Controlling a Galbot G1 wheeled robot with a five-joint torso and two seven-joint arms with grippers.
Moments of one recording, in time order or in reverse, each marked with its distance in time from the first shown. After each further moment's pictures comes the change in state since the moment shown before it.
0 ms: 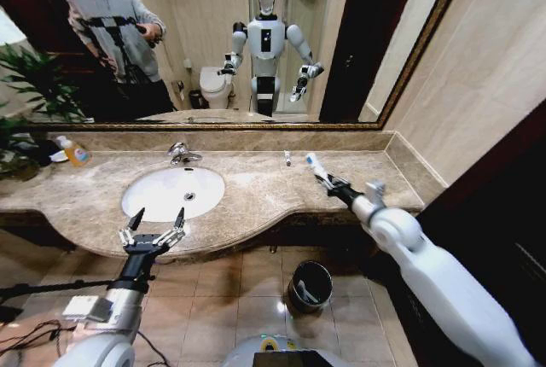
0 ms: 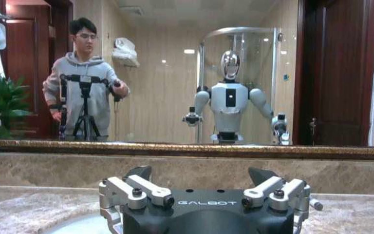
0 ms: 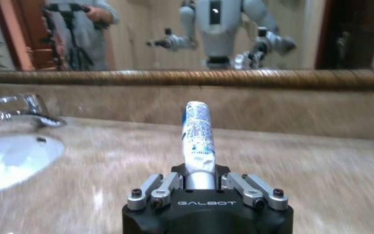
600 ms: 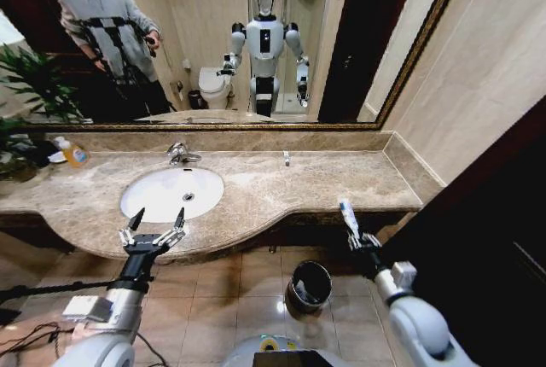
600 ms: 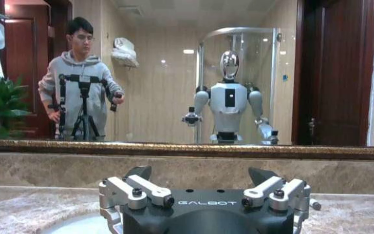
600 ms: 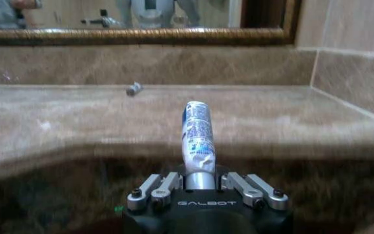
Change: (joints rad) left arm 0.000 0.000 0.000 0.000 0.000 0.000 0.000; right arm -0.407 0.287 0.053 -0.085 -0.332 0.403 0.036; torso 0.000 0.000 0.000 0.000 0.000
